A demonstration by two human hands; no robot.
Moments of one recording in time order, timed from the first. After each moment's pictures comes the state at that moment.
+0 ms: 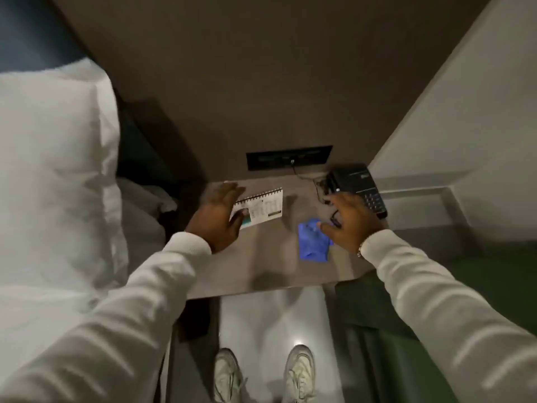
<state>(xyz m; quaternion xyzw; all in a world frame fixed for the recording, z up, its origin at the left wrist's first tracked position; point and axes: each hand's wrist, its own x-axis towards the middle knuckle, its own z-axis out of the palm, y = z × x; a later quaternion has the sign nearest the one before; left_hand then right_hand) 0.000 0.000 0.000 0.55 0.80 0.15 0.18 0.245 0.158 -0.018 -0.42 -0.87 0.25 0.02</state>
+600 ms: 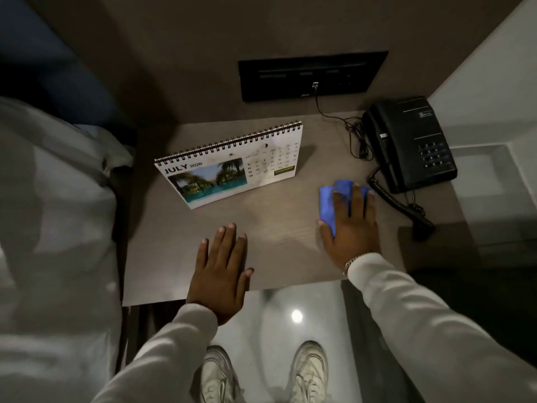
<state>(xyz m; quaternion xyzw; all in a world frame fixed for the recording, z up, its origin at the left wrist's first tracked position) 0.037 -0.072 -0.295 0.58 0.80 0.01 0.14 0.219 0.135 -0.268 -0.52 -0.85 0.12 -0.03</state>
